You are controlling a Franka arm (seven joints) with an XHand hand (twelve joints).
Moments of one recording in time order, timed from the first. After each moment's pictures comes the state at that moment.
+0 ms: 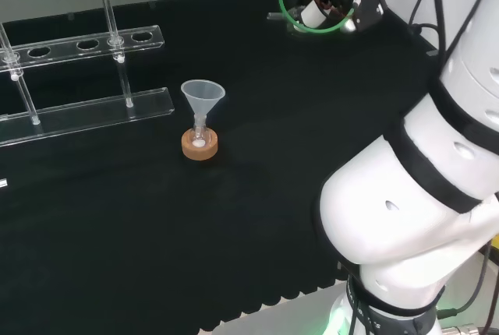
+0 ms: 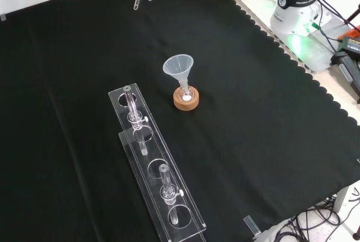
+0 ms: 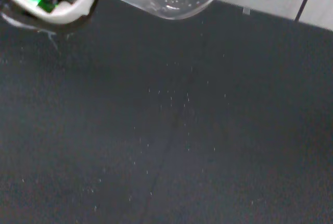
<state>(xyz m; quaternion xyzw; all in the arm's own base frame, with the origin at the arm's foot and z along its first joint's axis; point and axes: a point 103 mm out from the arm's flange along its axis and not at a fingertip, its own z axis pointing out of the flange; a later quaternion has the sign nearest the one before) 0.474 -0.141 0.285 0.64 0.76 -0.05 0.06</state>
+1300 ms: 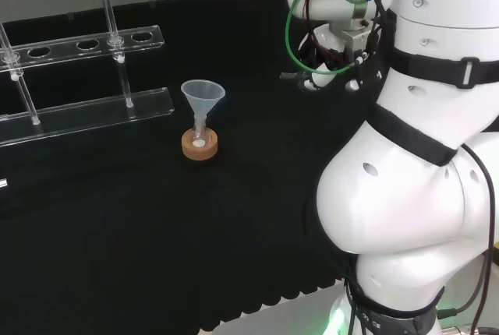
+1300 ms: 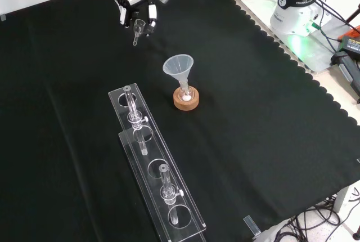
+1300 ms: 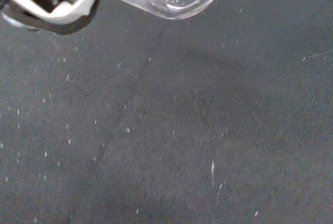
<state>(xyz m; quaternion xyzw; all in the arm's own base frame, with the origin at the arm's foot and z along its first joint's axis) 0.491 -0.182 0.122 0.64 0.77 -0.03 -0.03</state>
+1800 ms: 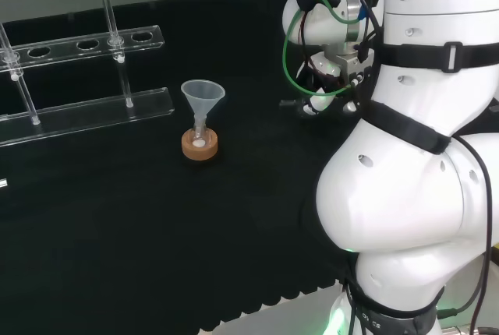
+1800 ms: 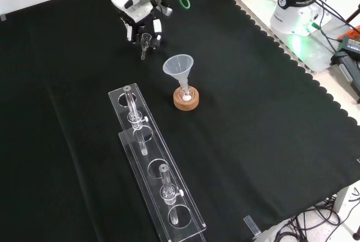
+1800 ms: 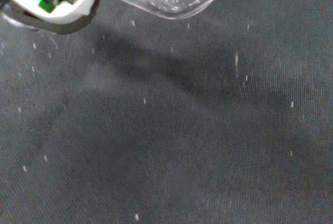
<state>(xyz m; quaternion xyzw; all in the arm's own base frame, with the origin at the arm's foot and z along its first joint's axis) 0.482 -0.182 0.068 0.63 0.77 -0.07 -0.06</state>
